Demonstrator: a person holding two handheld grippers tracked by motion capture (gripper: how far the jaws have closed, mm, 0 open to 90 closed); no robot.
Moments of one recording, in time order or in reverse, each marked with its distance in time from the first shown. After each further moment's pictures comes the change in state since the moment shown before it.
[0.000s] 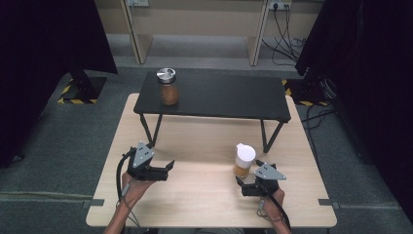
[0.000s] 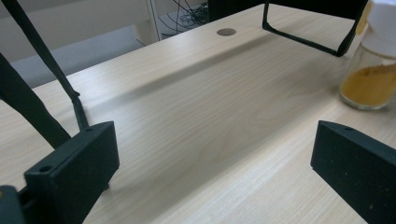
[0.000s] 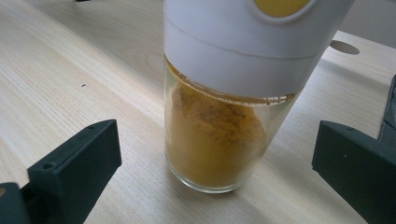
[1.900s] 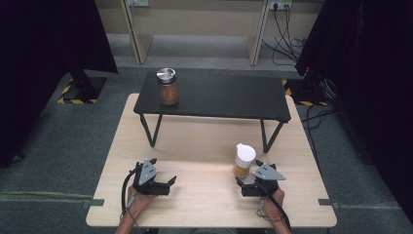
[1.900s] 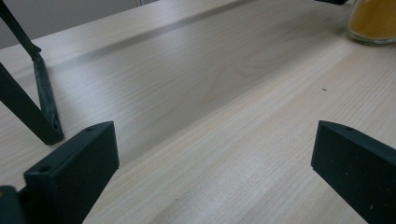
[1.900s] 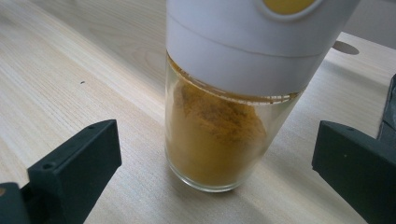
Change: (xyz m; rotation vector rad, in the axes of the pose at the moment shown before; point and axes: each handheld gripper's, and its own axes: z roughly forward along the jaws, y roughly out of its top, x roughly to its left) left arm -0.002 -0.068 0.022 0.011 -0.037 0.025; right arm 0.002 0.001 0.000 0.006 -0.005 -0.013
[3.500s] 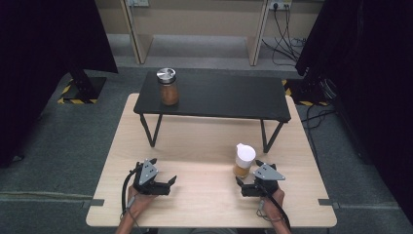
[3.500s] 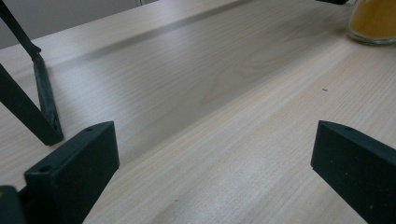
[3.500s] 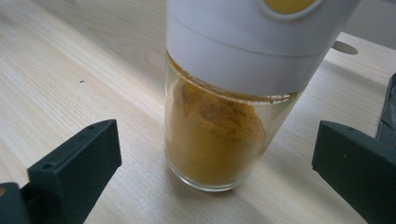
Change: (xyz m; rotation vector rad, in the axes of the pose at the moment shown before) left arm 0.000 0.000 0.001 0.001 0.000 -0.004; right arm 0.001 0.000 0.000 0.002 -0.003 -0.004
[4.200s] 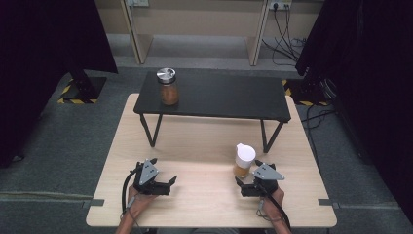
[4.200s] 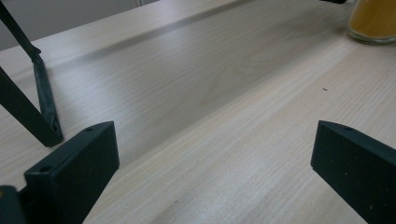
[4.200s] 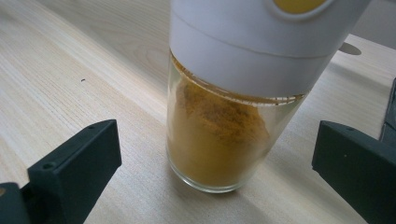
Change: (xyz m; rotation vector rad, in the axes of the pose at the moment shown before) left arm 0.000 0.000 0.000 -0.001 0.000 0.003; right arm -0.001 0.001 0.001 0.006 0.007 -0.006
